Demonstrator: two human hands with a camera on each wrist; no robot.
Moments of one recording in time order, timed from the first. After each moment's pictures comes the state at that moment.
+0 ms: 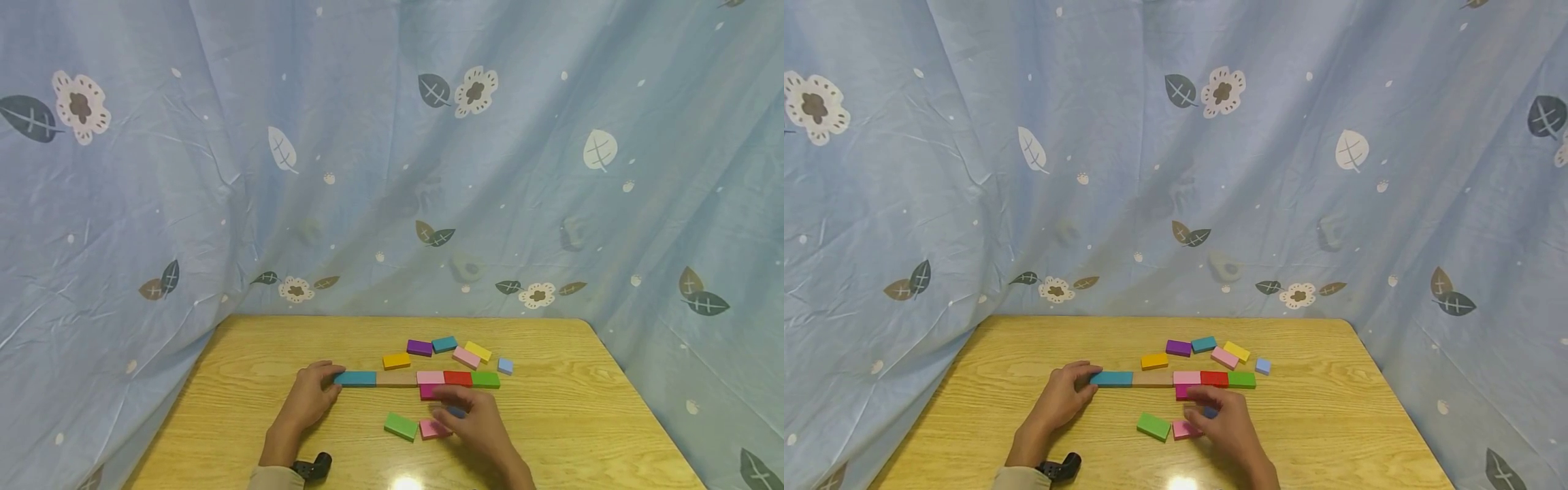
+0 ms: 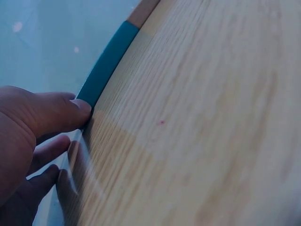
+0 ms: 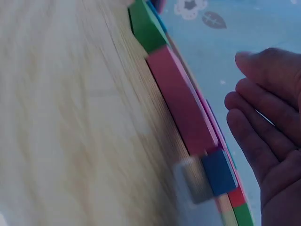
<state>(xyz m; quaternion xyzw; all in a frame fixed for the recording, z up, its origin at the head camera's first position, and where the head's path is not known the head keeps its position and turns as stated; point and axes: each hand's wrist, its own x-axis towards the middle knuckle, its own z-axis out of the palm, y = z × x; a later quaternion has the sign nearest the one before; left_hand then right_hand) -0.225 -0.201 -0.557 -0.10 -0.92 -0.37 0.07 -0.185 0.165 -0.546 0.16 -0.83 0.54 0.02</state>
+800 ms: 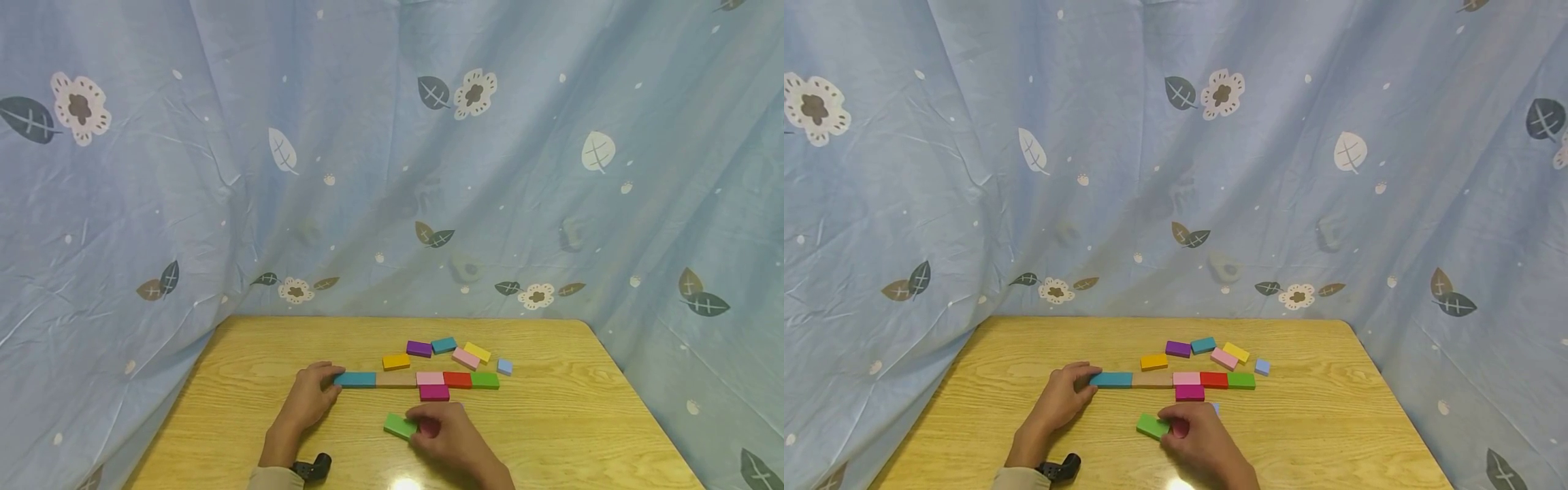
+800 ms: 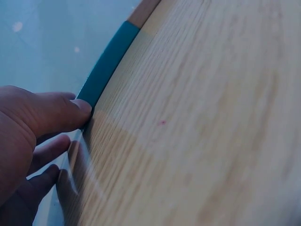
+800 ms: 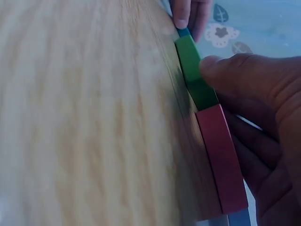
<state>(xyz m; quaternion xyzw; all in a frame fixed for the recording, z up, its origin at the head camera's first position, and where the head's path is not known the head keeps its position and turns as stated) -0.224 -0.200 -0.556 -0.11 -0.92 -0.37 0.07 -0.177 0.136 -0.555 0.28 -0.86 0.43 -0.01</state>
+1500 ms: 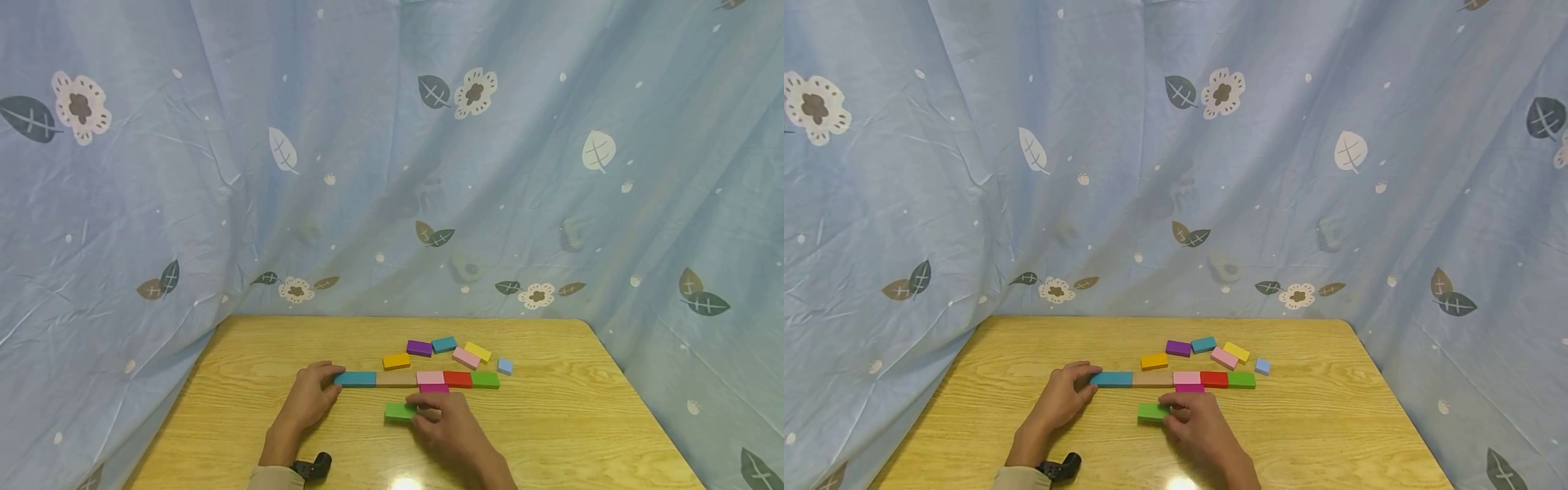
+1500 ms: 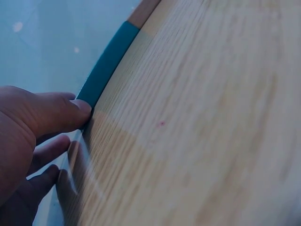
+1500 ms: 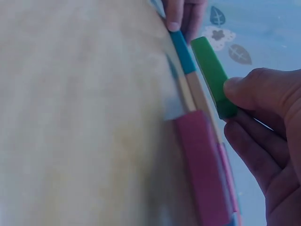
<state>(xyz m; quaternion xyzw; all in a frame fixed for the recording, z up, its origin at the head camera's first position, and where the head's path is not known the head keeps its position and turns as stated) -0.223 -0.200 -0.558 -0.10 -0.92 -0.37 0.07 -0.188 0.131 -0.541 0.24 -0.86 0.45 -0.03</state>
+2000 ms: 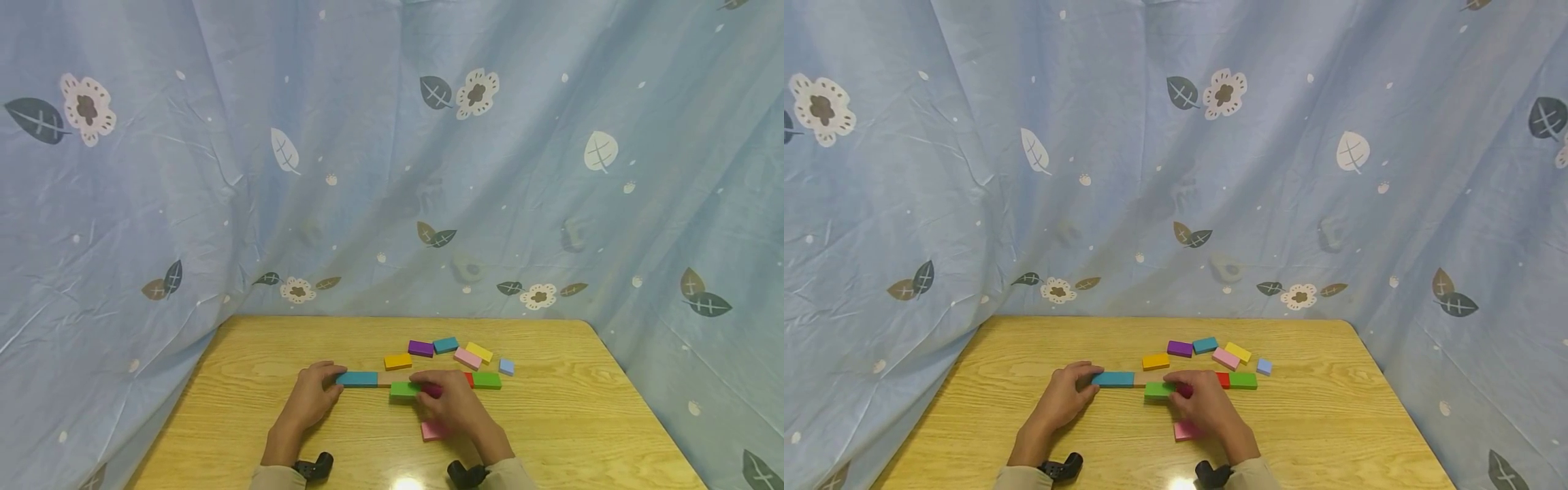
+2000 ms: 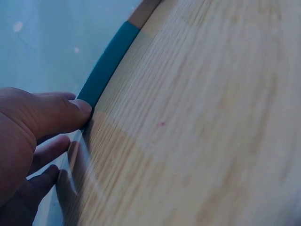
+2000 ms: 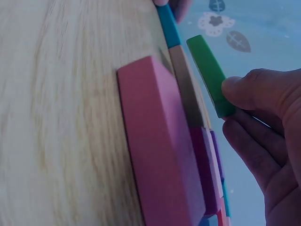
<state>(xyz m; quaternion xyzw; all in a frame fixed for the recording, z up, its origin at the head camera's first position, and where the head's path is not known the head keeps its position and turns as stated) -0.224 -0.201 -0.557 -0.11 -0.92 -0.38 0.07 -0.220 0.132 -0.524 0.27 -0.89 0.37 0.03</state>
